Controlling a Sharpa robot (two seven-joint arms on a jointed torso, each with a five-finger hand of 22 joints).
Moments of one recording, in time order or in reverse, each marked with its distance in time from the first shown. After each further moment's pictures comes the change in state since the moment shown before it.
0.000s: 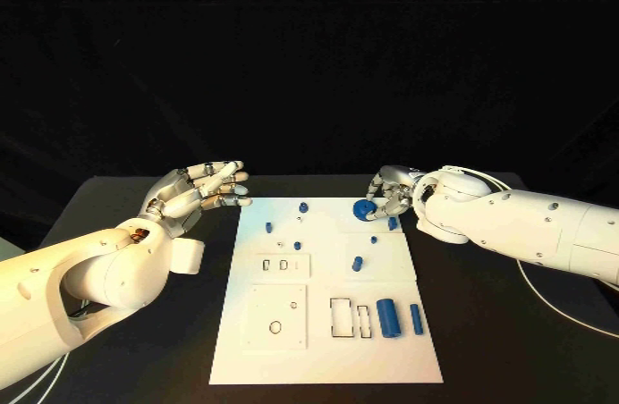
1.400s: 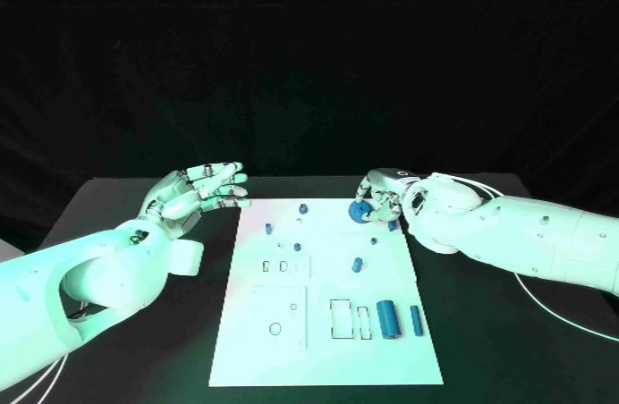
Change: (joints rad) left arm 0.000 0.000 0.000 -0.003 0.000 0.001 -0.002; left_hand 0.004 0.004 0.000 0.000 0.000 0.000 0.000 0.000 0.000 0.000 0.000 0.000 0.000 -0.002 -0.002 0.004 0.002 0.000 0.000 0.000 0.004 0.002; right arm -0.015 0.003 -0.003 0.067 -0.153 -0.077 0.005; right_hand 0.076 -0.035 0.289 -0.035 -0.018 0.081 -0.020 -0.001 -0.012 0.001 -0.007 0.004 0.000 0.000 -0.008 0.004 0.000 -0.016 0.007 -0.007 0.022 0.000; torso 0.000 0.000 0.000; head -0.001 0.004
